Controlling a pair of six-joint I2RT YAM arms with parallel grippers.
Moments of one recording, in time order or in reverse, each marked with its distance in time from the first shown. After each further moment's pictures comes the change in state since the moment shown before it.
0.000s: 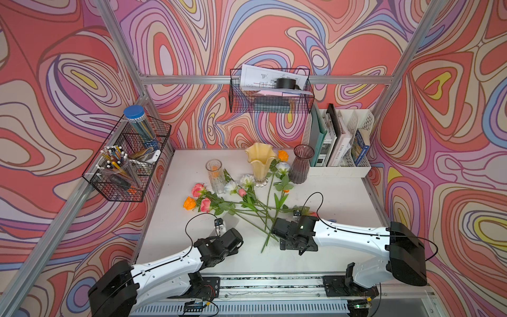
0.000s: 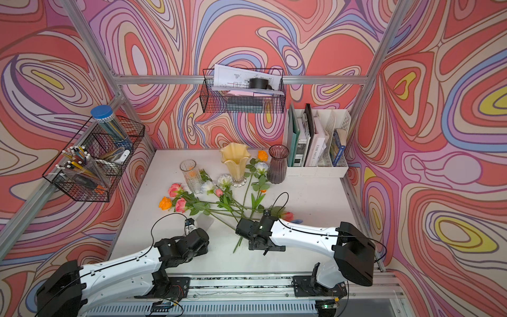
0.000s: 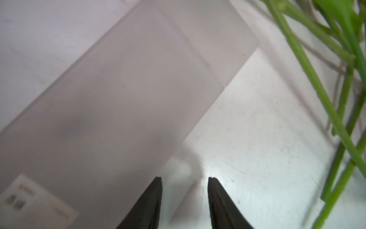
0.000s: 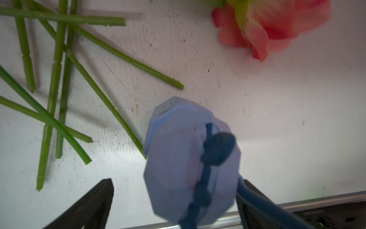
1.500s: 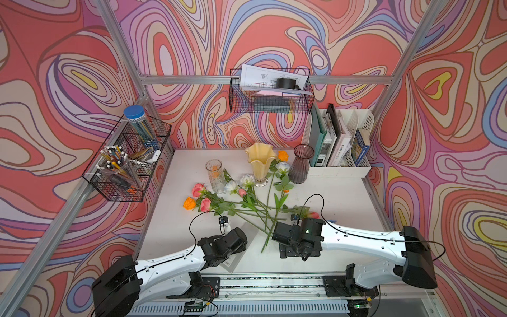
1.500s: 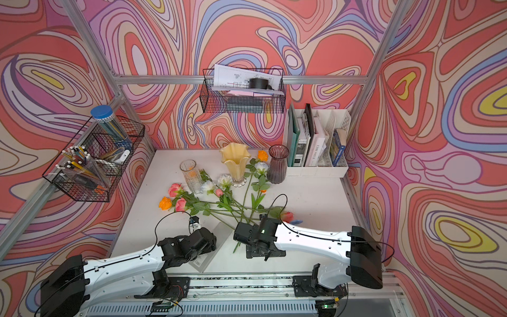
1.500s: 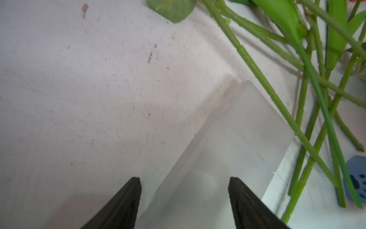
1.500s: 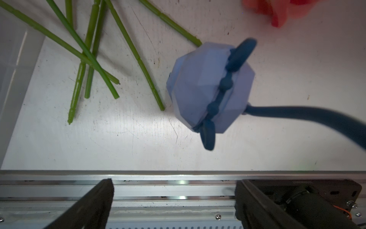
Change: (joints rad) left arm -0.110 0.133 0.080 0.091 -0.002 0.021; right arm 0.099 -0.052 0.082 -0.127 -0.100 -0.004
